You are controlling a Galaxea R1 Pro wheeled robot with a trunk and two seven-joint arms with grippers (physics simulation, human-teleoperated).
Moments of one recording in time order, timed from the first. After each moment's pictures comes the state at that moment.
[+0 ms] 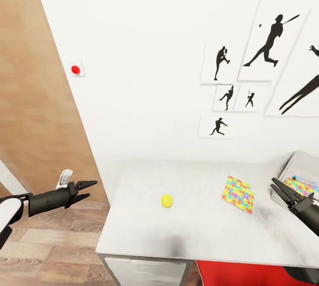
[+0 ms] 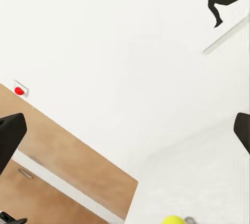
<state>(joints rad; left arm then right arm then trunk) -0.40 0.51 0.03 -1.35 1.37 1.04 -0.16 -0.25 -0.16 -0.80 -1.51 -0.61 0.87 1.02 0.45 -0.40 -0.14</state>
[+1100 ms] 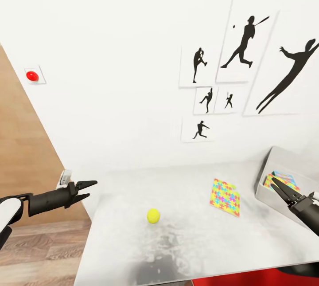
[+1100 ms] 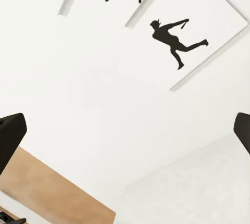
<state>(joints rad) -0.40 0.51 0.03 -1.35 1.37 1.04 -0.16 -0.25 -0.16 -0.80 -1.51 -0.60 0.86 1.02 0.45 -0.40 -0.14</state>
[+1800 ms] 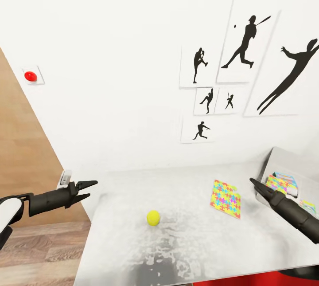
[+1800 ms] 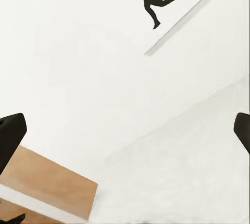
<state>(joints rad) -0.40 0.50 0.03 -1.35 1.37 1.04 -0.16 -0.25 -0.16 -0.65 -1.52 -0.61 0.88 0.82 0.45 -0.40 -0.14</state>
